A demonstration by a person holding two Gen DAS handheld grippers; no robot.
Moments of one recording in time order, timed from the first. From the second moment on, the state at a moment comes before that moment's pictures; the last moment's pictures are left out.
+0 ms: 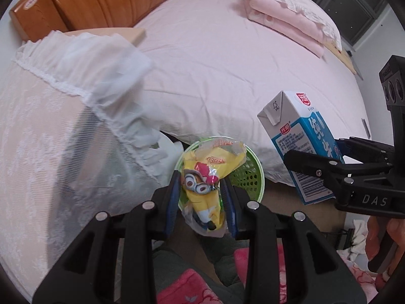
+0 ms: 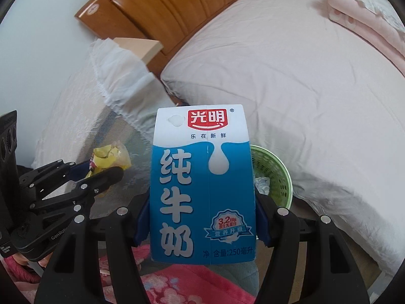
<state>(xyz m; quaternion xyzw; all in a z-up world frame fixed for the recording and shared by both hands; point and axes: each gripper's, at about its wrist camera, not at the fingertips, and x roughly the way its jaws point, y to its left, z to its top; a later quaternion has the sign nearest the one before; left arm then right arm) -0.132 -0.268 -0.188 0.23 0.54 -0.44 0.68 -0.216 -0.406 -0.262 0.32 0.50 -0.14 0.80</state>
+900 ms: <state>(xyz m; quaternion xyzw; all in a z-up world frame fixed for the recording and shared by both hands) -0.167 -0.309 -0.207 0.25 0.56 -0.44 0.65 -0.278 -0.466 -0.296 0.37 0.49 -0.17 0.77</state>
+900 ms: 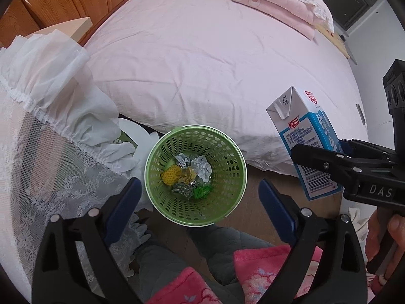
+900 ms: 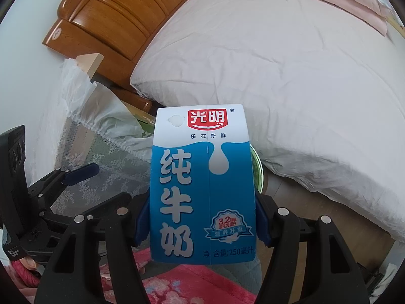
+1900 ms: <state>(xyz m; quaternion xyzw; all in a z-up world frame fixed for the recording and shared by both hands) -0.107 -0.233 -0.159 0.19 0.53 -0.34 0.75 -0.218 -0.423 -0.329 0.30 0.58 -0.15 0.74</state>
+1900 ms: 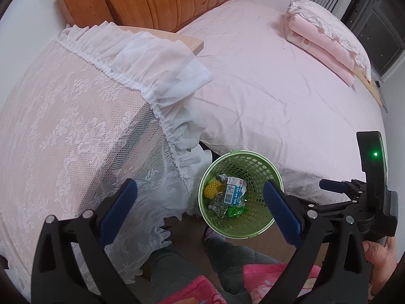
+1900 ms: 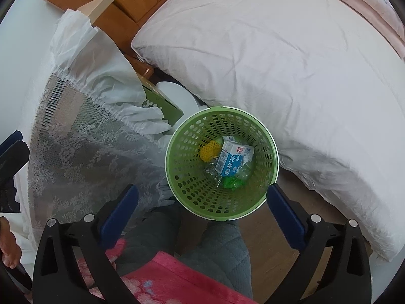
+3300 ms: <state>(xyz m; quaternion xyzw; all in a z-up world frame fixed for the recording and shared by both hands) 0.011 0.051 0.075 0.00 0.35 0.02 0.94 -0.008 -0.178 0.025 0.00 0.32 0.09 0.94</state>
